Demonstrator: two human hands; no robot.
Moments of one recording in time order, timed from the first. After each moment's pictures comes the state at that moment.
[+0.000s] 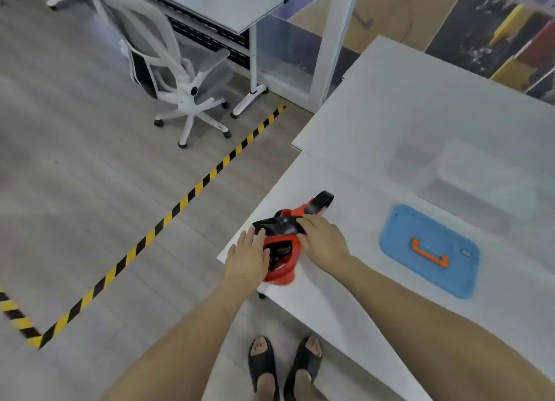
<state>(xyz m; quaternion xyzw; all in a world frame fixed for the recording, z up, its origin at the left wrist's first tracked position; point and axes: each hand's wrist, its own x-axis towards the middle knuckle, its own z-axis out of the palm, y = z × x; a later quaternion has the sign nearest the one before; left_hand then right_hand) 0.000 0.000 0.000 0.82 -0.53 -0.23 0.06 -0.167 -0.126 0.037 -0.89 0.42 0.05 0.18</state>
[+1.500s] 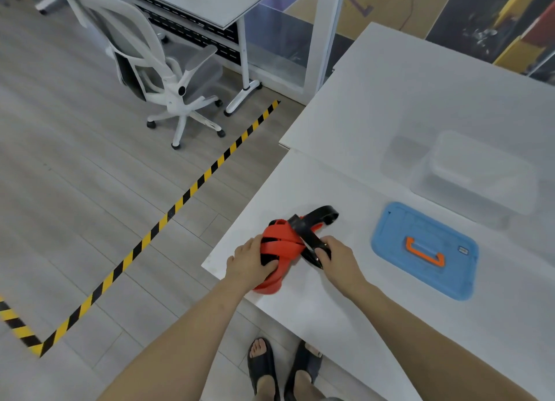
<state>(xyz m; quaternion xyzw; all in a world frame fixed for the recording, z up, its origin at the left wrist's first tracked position) -0.020 -0.041 -0.028 0.80 -0.48 -0.34 0.07 -0.247 -0.137 -0.011 -0.73 0.54 -0.09 0.41</state>
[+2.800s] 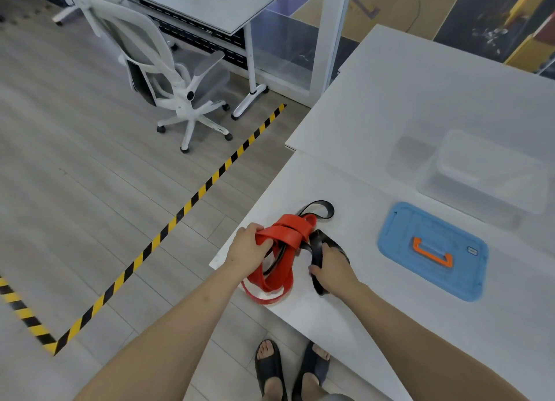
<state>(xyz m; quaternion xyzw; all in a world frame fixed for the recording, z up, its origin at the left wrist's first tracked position) -0.003 -0.055 0.013 0.82 -0.39 -0.37 0.19 -0.231 -0.128 -0.035 -0.74 0.56 0.10 0.35</state>
